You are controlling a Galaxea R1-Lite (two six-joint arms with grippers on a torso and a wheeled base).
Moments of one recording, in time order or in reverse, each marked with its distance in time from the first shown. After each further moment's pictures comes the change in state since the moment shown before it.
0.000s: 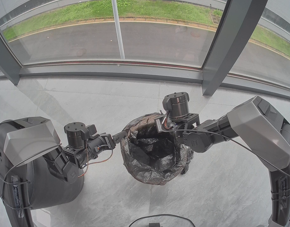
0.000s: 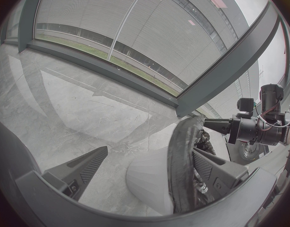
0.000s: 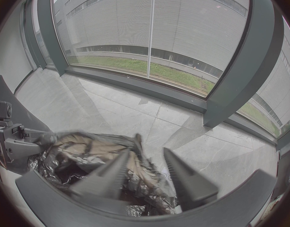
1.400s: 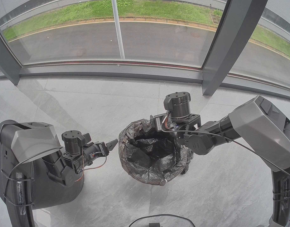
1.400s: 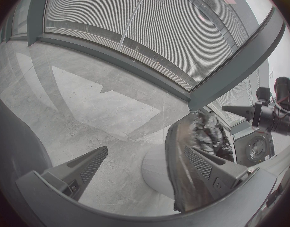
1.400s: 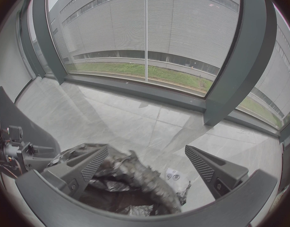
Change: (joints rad) left arm 0.063 0.078 0.045 -0.039 0.008 0.000; right arm 0.012 -0.024 0.047 -0.061 -0.003 0.053
